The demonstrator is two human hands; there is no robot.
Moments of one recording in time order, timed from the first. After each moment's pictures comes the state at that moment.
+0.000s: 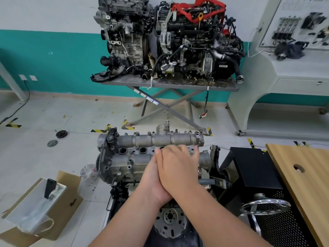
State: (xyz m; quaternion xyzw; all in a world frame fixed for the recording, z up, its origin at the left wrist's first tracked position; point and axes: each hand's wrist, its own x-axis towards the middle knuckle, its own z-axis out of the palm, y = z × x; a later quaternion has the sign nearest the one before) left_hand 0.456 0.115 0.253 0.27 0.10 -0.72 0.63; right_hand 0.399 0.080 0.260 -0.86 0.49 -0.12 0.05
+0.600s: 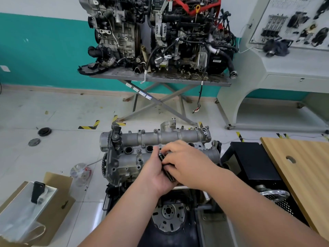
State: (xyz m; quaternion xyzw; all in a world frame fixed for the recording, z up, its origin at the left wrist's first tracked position) left_hand 0.523 0.101 0.238 0.36 0.11 -0.76 0.53; right_hand 0.414 0.061 0.271 -0.95 0.27 -0.05 0.12
